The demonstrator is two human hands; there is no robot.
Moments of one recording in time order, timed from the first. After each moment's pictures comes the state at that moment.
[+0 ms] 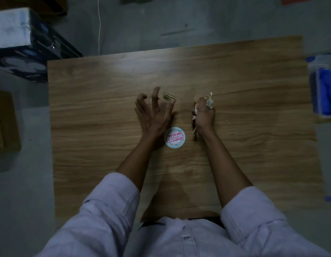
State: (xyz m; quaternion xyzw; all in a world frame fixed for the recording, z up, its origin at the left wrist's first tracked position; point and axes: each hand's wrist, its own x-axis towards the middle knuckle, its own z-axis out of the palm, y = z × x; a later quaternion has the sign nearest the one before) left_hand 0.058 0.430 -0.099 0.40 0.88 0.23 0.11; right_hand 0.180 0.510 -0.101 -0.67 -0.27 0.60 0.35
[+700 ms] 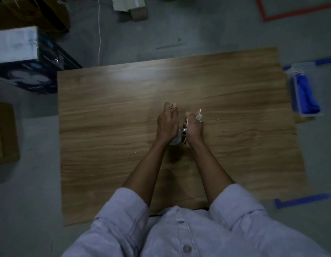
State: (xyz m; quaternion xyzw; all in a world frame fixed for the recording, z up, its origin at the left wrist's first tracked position) left_hand 0.106 0.426 -0.045 0.34 0.79 0.41 0.31; right_hand 0.181 0.459 -0.075 -0.69 -0.19 0.63 0.30
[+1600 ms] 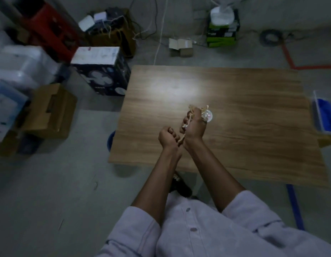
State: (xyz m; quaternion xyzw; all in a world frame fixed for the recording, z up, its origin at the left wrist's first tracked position) left_hand 0.144 0.174 0.070 -0.21 0.56 0.69 0.40; right_hand 0.169 0.224 0.089 -0.50 -0.23 0.75 0.38
